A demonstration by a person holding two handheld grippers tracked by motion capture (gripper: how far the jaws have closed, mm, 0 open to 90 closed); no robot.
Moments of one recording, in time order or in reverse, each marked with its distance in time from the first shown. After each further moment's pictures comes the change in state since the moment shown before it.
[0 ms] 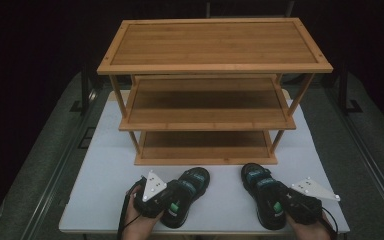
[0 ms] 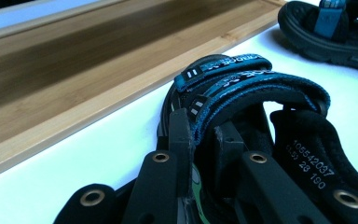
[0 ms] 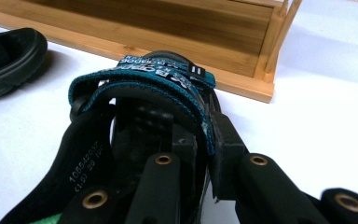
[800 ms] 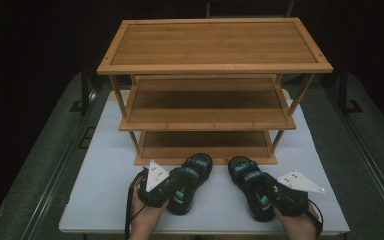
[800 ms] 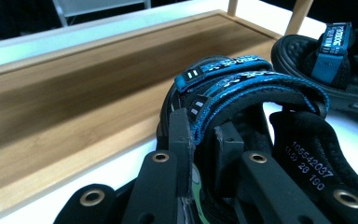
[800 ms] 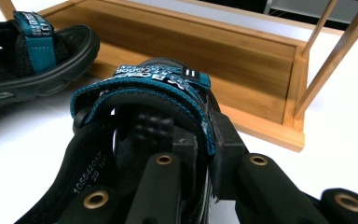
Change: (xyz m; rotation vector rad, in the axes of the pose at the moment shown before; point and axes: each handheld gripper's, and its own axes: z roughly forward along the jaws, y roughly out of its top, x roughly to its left) left arm 0.003 0.024 0.015 -0.077 0.065 -0.048; right arm 0.024 0.027 0.012 -0.064 0.028 -0.043
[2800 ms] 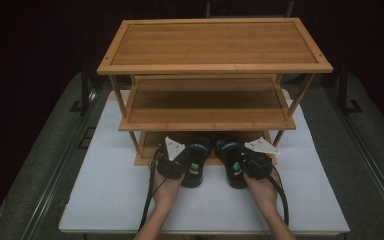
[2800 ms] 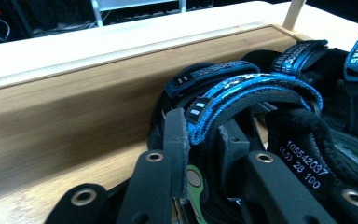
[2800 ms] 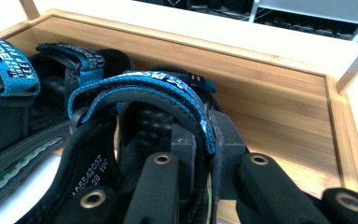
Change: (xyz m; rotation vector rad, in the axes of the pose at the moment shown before) left arm 0.012 0.024 0.075 0.014 0.126 -0.053; right arm 0.013 0.045 0.100 0.011 -0.068 0.036
